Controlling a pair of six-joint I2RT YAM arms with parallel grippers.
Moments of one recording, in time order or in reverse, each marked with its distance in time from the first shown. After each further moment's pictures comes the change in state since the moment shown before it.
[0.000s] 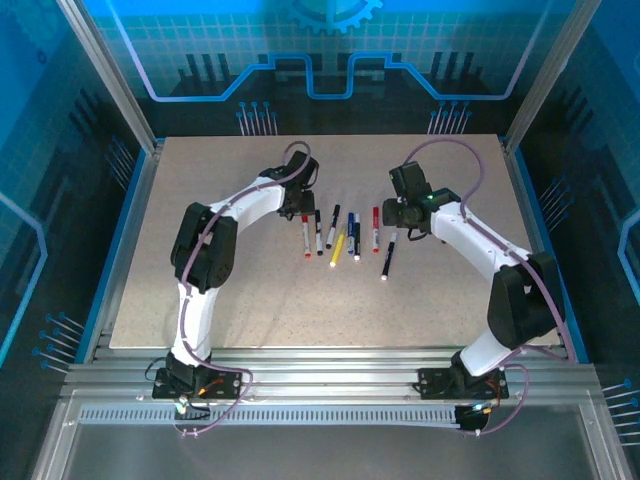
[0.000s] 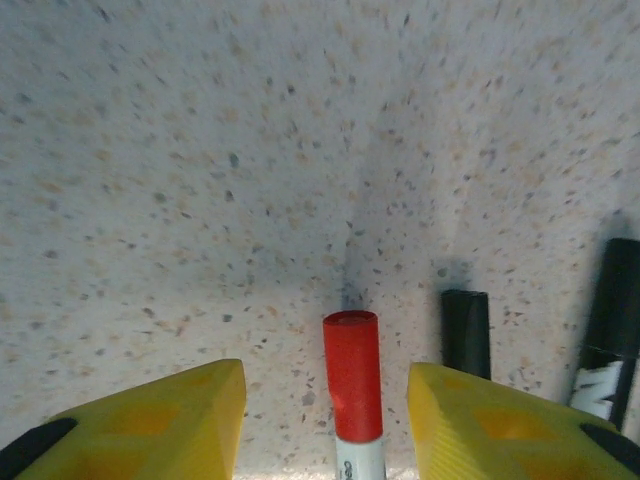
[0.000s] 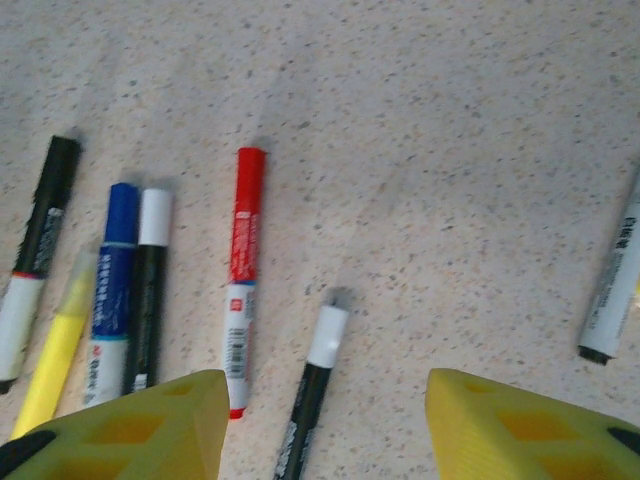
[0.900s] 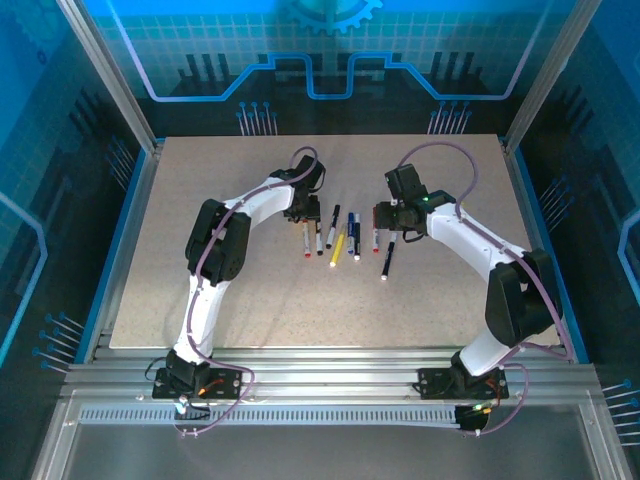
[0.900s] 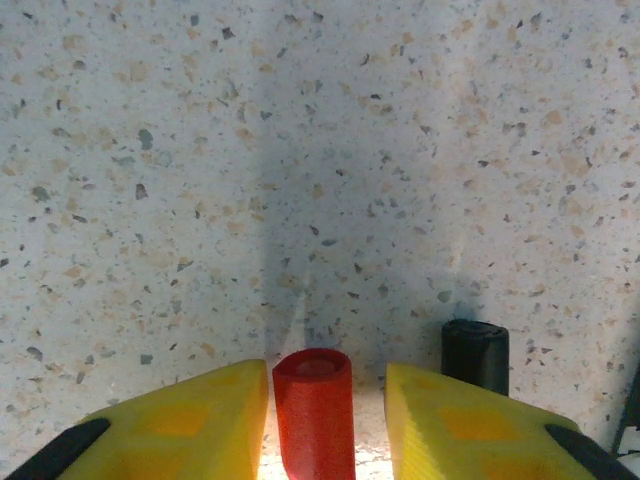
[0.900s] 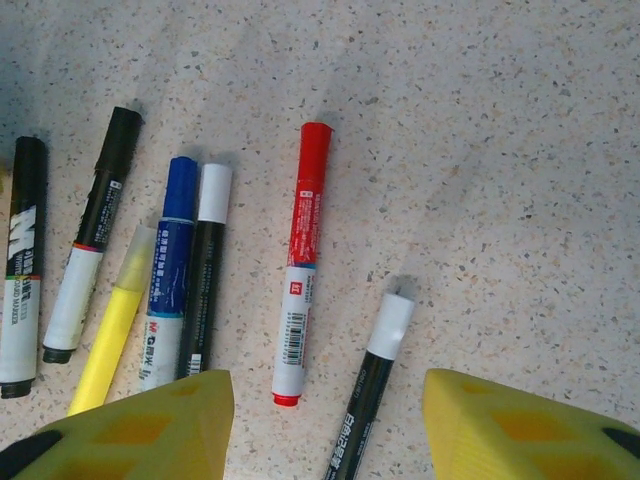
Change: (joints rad) left arm -0.013 0.117 0.092 -0.042 0.031 -0.018; right arm 0.014 0.025 -0.008 0.034 -0.080 0.008
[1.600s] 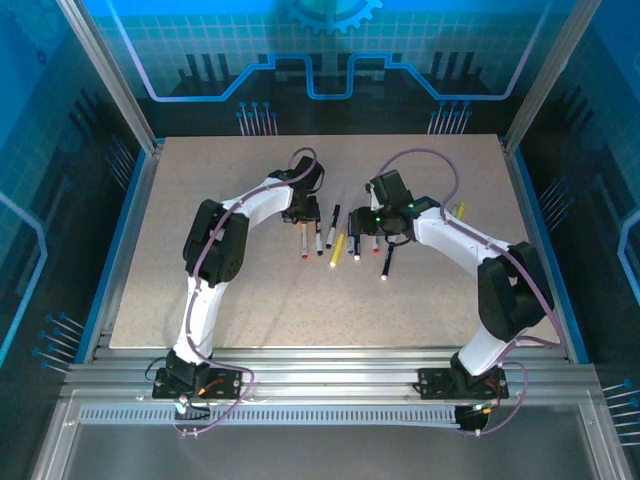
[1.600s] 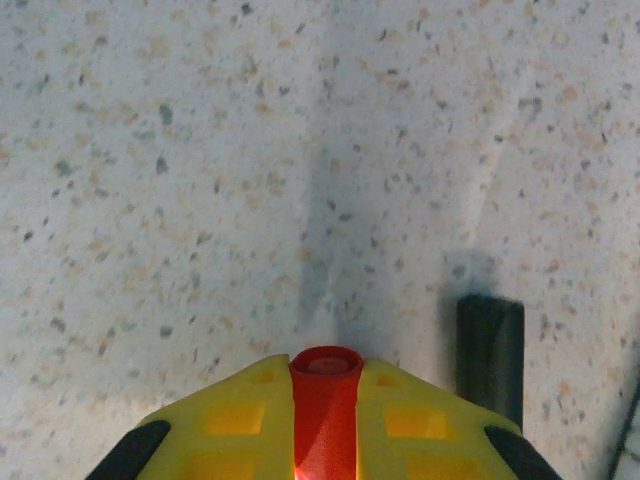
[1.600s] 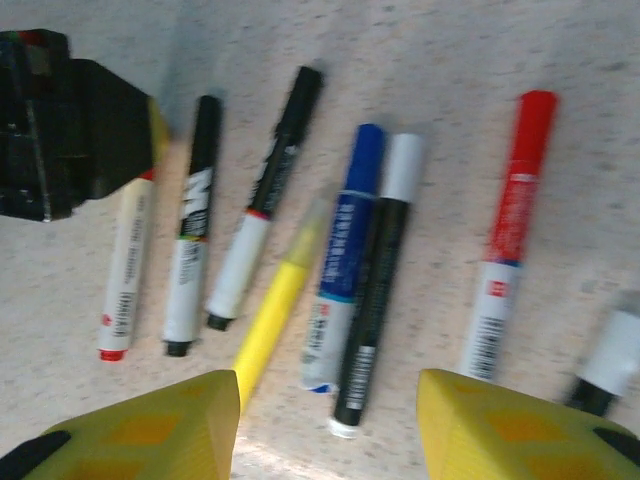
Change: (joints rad) left arm 0.000 -0.040 -0.036 -0.013 0.005 0.003; right arm 0.071 0.051 -0.041 0.166 -0.240 0.062
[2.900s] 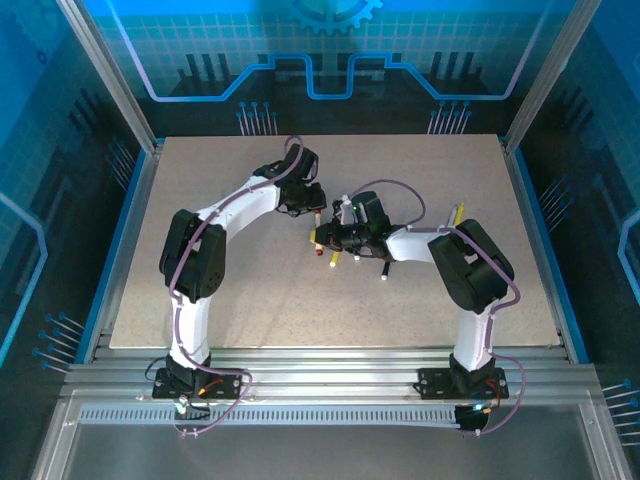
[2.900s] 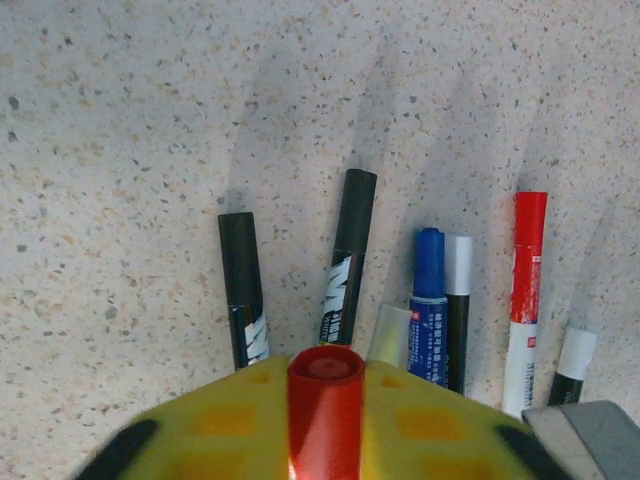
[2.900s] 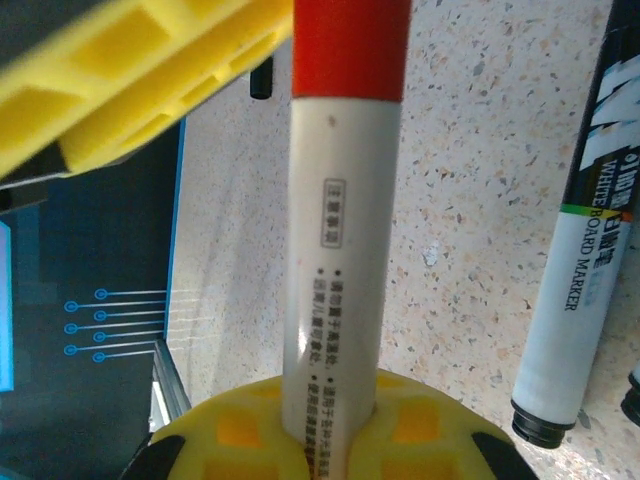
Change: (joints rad) left arm -0.009 -0.203 -0.099 0.101 0.241 -0.085; right arm 0.078 0.260 -0.152 0.729 -0.518 0.410
